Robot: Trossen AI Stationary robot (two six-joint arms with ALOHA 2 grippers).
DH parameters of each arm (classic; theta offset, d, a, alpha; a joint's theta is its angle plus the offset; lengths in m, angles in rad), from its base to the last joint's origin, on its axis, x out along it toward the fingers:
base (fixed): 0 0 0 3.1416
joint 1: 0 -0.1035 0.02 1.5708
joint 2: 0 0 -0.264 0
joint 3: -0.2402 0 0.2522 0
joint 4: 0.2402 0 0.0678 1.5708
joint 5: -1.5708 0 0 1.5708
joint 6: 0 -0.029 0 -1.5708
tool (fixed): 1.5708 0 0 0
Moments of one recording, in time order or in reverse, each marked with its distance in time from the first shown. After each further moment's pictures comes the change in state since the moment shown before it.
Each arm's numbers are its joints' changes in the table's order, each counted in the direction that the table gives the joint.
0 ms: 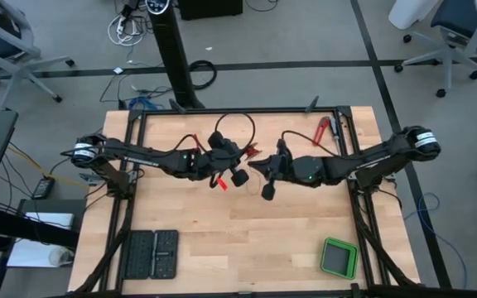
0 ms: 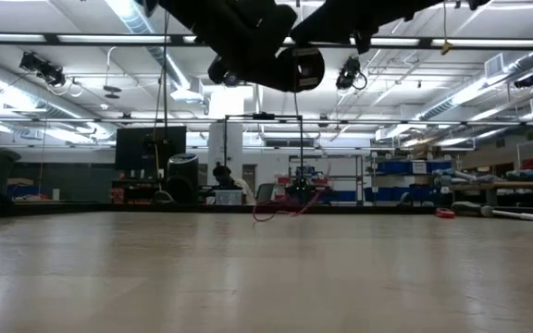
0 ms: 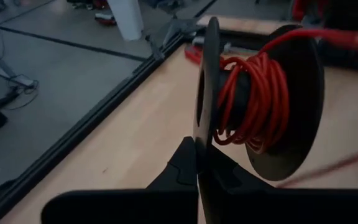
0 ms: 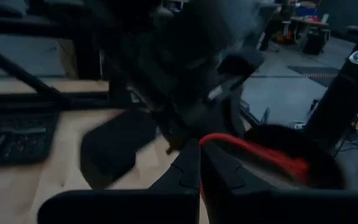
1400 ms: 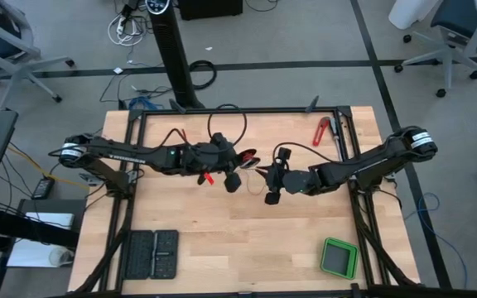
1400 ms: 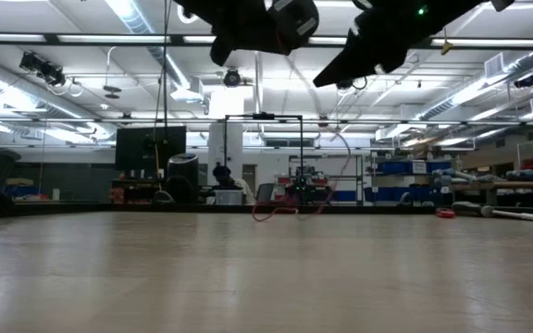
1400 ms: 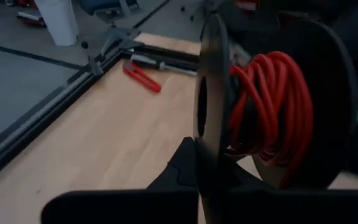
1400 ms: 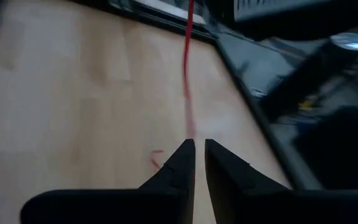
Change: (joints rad) left arm 0.003 -0.120 0.000 0.028 -0.265 0.038; right arm -0.062 0.038 0.002 0.287 -0.173 0.119
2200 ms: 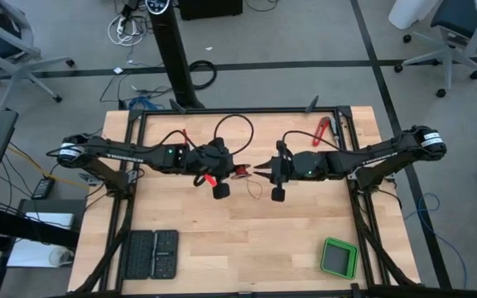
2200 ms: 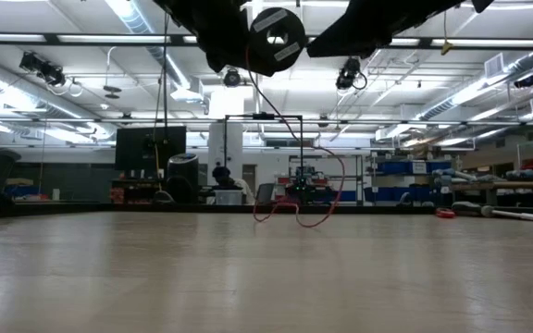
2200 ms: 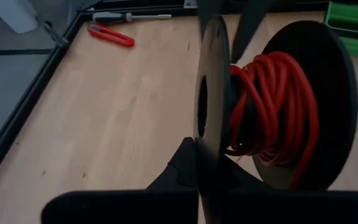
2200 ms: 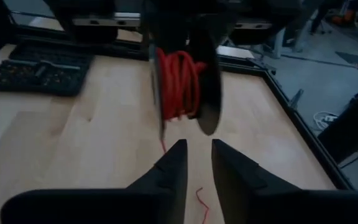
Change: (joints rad) left arm 0.000 -0.015 0.000 0.217 -0.138 -0.209; right arm 0.118 -0.120 0.000 -0.037 0.380 -0.035
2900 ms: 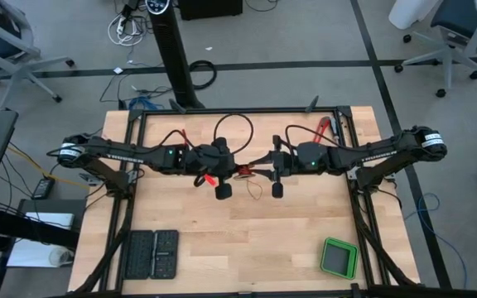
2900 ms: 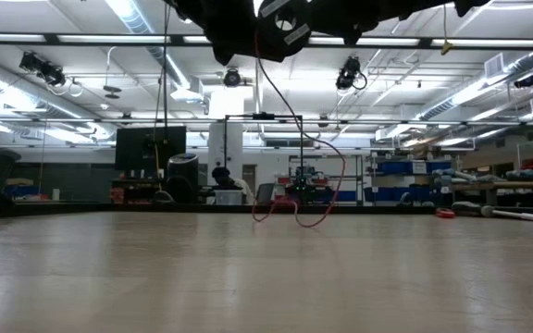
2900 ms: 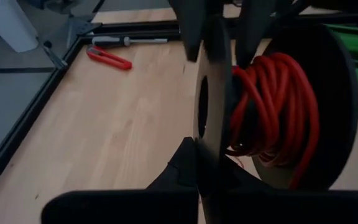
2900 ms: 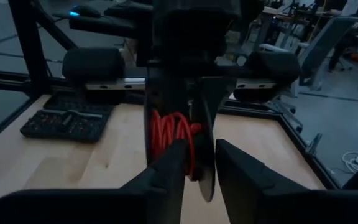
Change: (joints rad) left arm 0.007 0.001 0.000 -0.086 -0.007 -0.005; right arm 0.058 -0.001 0.000 -0.174 0.170 0.029
